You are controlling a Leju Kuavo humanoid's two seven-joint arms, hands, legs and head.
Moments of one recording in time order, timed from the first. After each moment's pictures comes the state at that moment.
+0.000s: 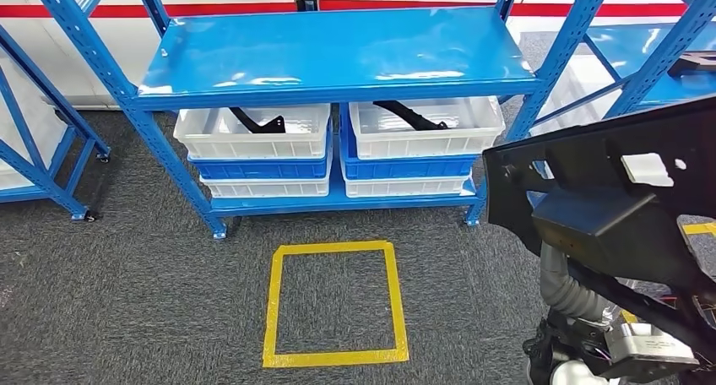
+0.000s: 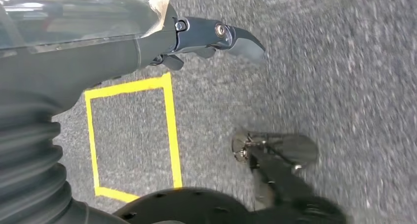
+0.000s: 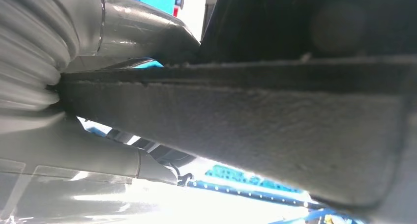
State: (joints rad) left arm -0.07 -0.10 1.04 -0.17 -1.00 0.13 -0.24; right arm 0.09 -0.05 0.12 -2.01 0.18 -0.39 -0.39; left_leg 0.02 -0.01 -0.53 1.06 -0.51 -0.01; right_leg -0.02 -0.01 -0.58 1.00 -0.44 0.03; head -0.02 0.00
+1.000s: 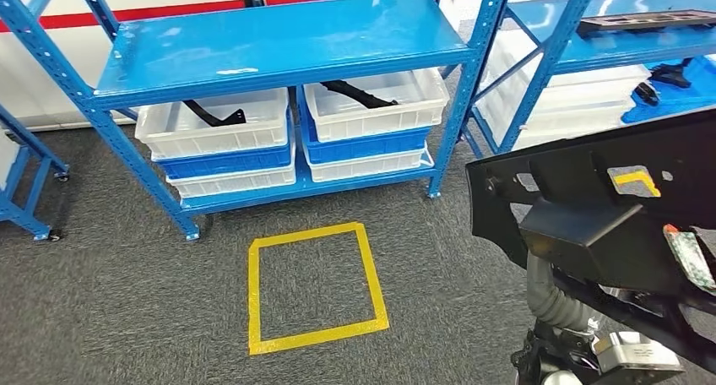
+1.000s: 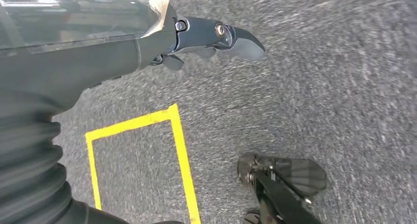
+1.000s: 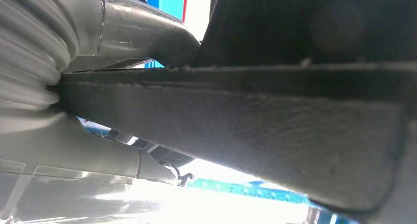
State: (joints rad) left arm -0.06 -0.07 1.04 -0.17 -1.02 0.15 -0.27; right arm 0.12 -0.03 0.16 -2.00 0.16 -0.40 -0.40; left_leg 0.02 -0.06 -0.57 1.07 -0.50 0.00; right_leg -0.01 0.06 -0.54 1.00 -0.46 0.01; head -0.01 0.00
